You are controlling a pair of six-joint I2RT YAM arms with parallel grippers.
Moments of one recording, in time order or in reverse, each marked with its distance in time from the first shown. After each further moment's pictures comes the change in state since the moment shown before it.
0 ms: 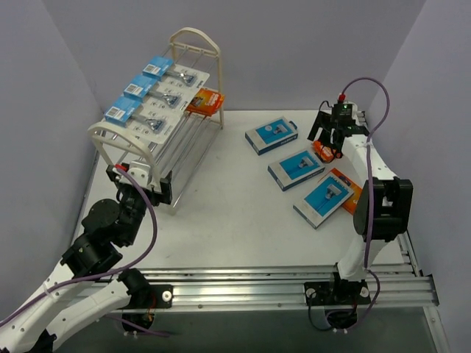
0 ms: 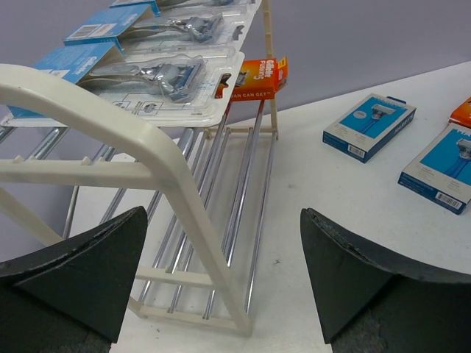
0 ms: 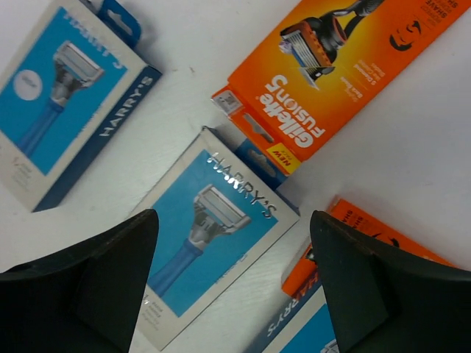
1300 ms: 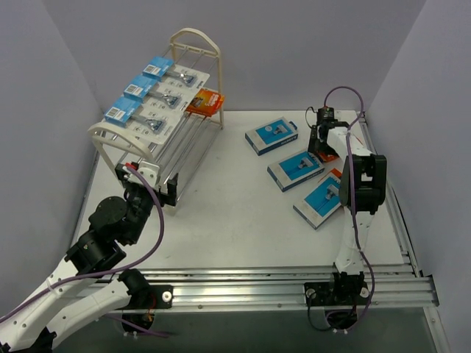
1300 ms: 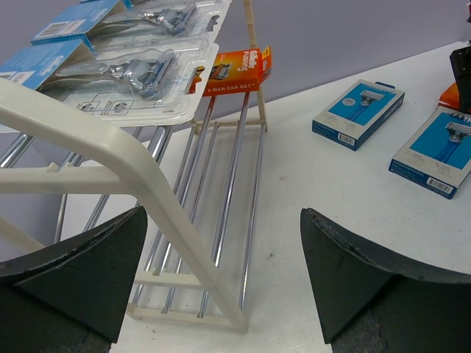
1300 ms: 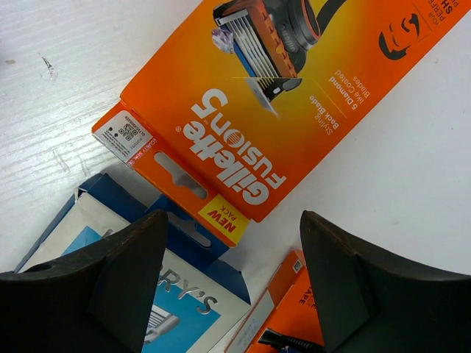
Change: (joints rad) left arm -0.017 0.034 0.000 -0.008 0.032 0.004; right arm 0.021 0.399 0.268 -0.146 0.237 -0.159
